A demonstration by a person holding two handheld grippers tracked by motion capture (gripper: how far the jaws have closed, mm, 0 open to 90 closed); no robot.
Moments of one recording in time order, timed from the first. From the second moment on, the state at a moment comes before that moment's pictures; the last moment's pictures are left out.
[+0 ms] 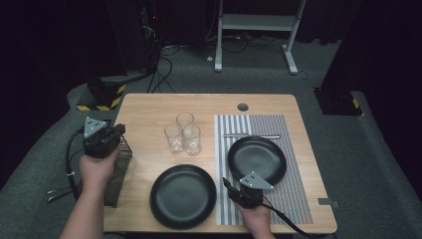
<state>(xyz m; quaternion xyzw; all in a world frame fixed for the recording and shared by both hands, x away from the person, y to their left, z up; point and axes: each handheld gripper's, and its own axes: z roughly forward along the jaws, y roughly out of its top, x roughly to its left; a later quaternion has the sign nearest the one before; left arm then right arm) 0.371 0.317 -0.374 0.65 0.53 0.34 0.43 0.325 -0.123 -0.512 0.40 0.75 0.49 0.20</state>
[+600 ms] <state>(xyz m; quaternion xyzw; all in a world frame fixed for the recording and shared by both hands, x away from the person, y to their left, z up) 0.344 0.346 -0.370 0.60 0.53 0.37 0.47 0.326 -0.121 -0.515 0.41 0.75 0.48 0.20</state>
